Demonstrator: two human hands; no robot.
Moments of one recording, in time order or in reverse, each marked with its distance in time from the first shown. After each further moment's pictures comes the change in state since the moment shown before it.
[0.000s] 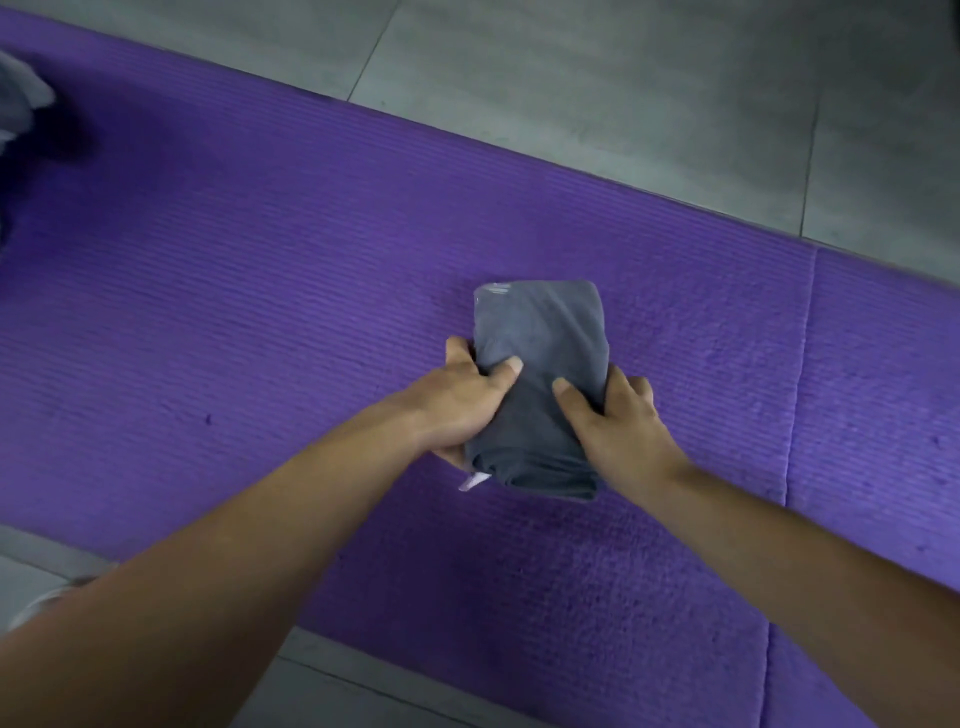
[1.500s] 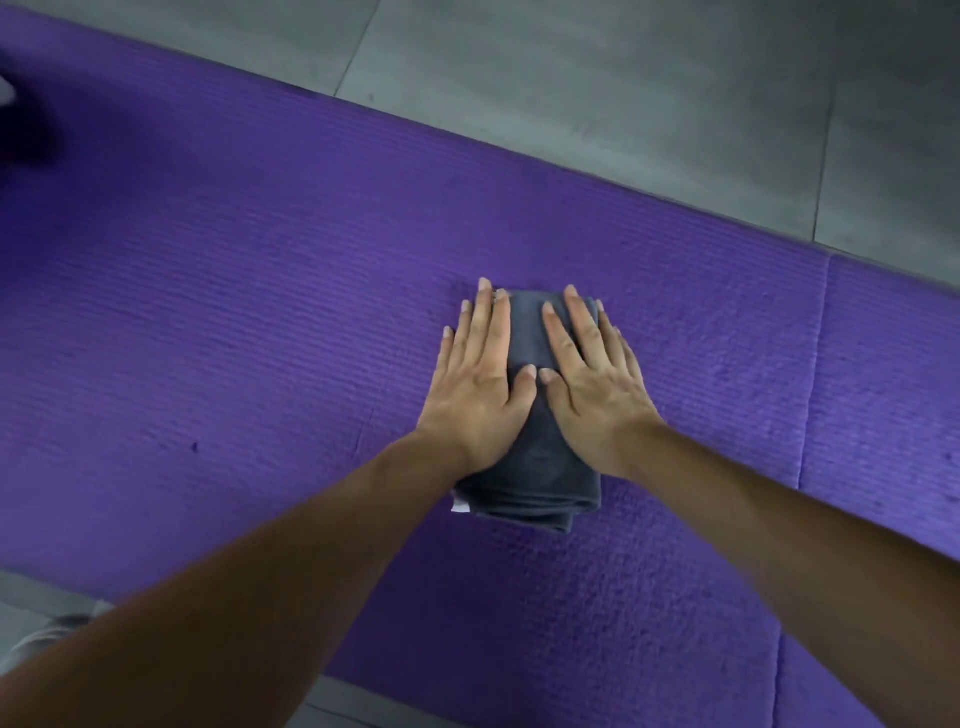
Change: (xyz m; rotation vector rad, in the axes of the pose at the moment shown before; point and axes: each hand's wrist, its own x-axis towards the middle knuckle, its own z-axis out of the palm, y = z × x) left_hand 0.070 -0.023 0.025 0.332 0.334 0.577; right_hand 0.070 0.000 0.006 -0.620 0.009 -0.488
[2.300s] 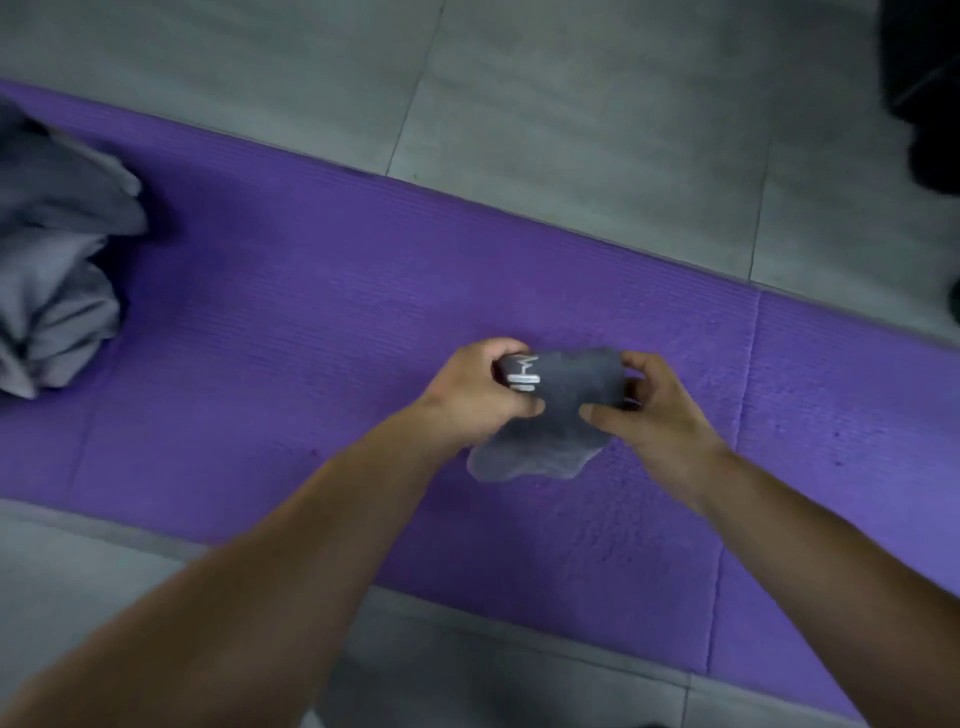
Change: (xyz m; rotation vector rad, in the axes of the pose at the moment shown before) left_hand -0.038 0.076 -0.174 -0.484 -0.274 -0.302; right_hand -0.073 -0.080 -0.123 1.107 0.062 0.481
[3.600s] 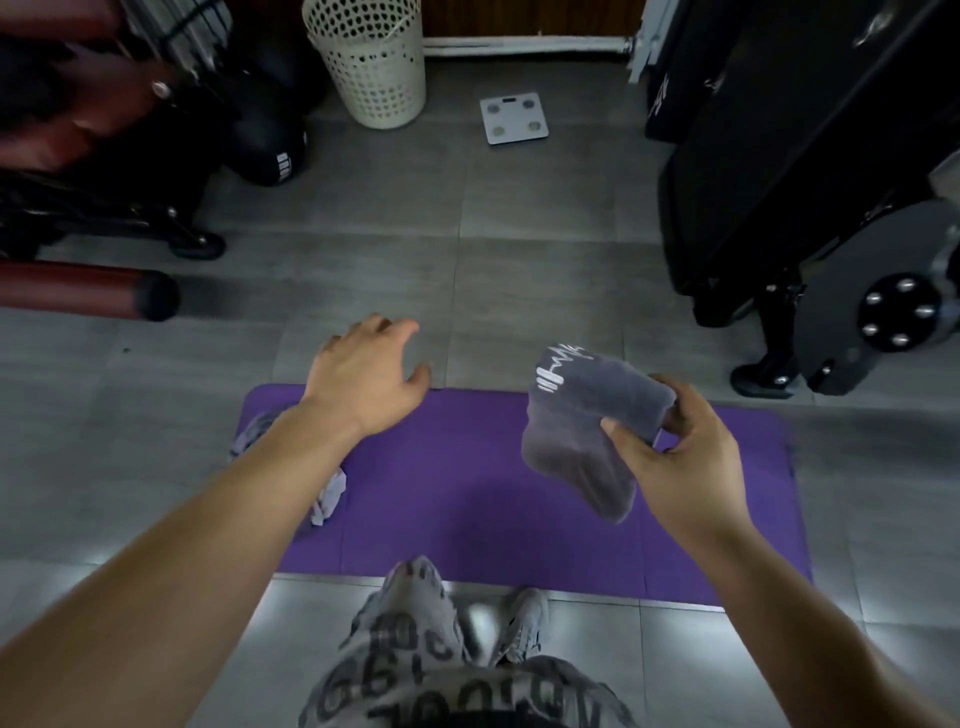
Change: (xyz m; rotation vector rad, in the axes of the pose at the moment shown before) left_hand -0.389 0.544 -0.283 1.128 0.299 0.253; right_hand -0.465 -0.549 -0.063 -0.091 0.483 -0.234
